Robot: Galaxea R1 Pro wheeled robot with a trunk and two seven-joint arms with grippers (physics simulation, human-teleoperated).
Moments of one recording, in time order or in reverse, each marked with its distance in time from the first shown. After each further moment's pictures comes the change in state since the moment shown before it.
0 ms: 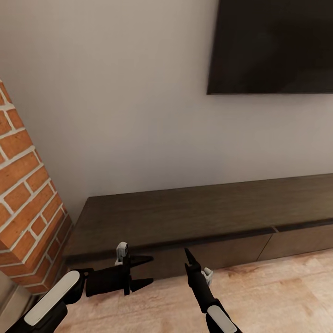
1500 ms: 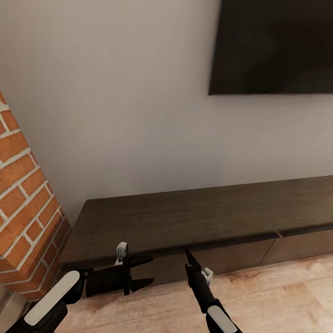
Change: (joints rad) left arm 0.000 0.000 -0.001 0.000 0.000 0.000 0.000; right arm 0.000 -0.001 0.000 0.002 0.002 0.001 -0.002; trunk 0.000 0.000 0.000
